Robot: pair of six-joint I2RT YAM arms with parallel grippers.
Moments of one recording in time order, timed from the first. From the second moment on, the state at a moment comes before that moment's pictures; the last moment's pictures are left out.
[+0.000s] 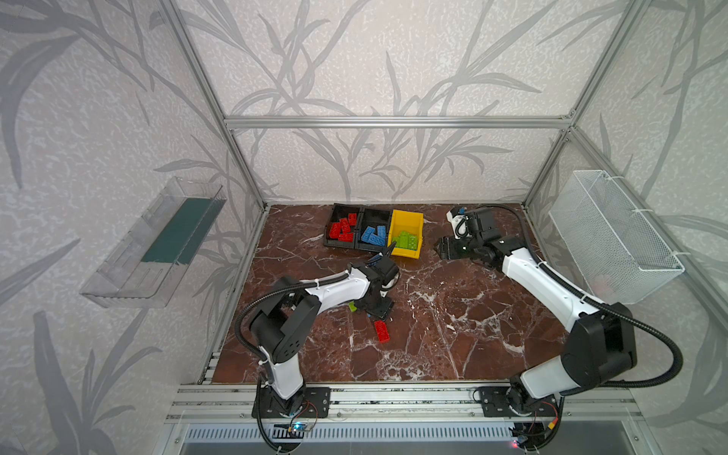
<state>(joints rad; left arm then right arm) -0.71 1.78 1.11 -0.74 0.03 -0.20 0.35 1.51 1.23 -0.50 -0.16 0.21</state>
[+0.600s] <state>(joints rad) -0.71 1.78 1.12 -0.74 0.03 -0.20 0.32 1.41 1.14 -0.48 -0.10 0.21</state>
